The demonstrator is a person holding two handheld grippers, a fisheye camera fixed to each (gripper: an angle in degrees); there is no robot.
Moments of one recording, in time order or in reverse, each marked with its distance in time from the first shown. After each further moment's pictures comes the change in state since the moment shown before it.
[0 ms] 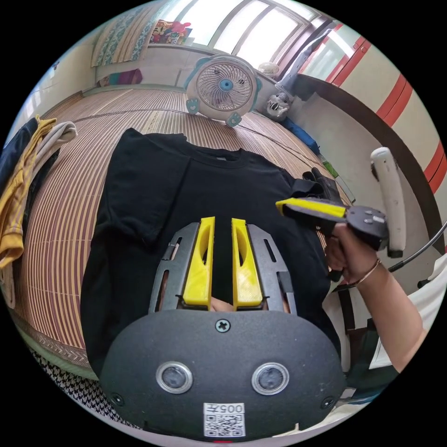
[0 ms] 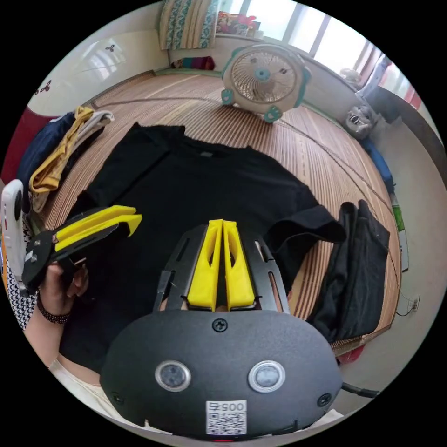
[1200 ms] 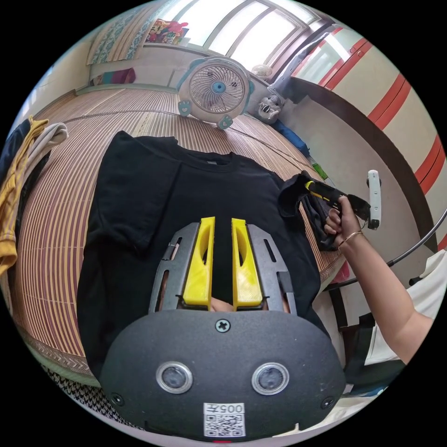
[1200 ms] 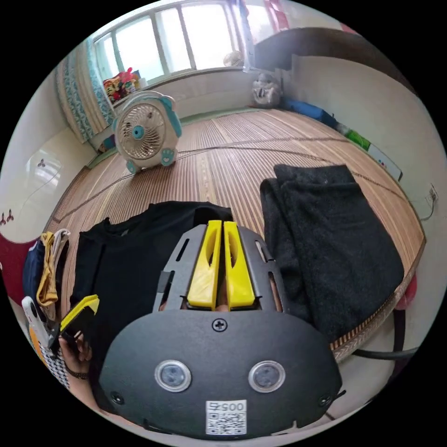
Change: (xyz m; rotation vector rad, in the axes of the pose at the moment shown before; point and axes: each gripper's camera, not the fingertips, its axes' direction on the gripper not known) left arm -0.016 -0.012 -0.007 0.009 0.069 0.009; right arm 0.160 0.028 -0.018 0.274 -0.011 0.517
